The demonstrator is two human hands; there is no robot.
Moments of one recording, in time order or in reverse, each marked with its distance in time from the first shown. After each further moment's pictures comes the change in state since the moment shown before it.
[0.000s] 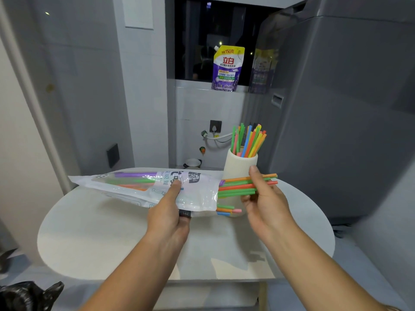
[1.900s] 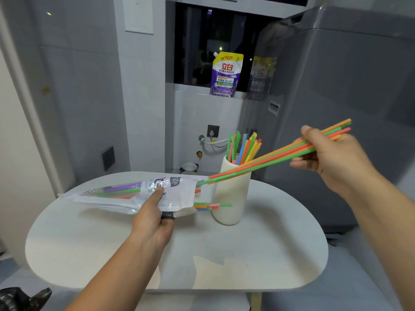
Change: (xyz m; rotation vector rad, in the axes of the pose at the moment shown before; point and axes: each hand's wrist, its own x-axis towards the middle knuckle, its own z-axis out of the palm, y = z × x) left_hand 0.027 0.011 -0.008 -0.081 0.064 -0.061; right_hand 0.016 -0.148 -0.008 -0.688 0.014 -0.433
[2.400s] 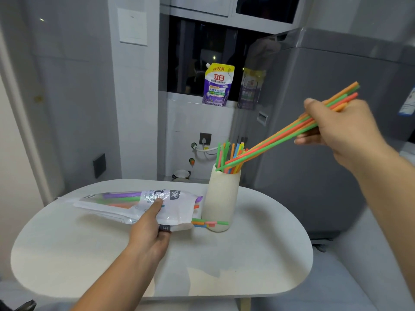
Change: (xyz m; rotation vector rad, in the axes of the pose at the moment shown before) left_hand -0.006 -0.014 -0.002 0.028 -0.017 -0.023; right_hand 0.012 -0.066 -0.015 -0.186 0.099 -0.216
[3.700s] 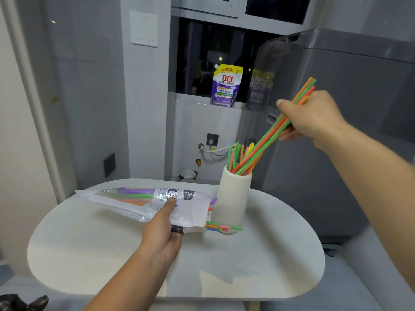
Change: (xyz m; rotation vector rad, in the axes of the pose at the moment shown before) left_hand -0.001 0.000 -0.004 0.061 -0.053 0.012; right_hand 0.022 -0.015 0.057 -0.318 -0.087 0.057
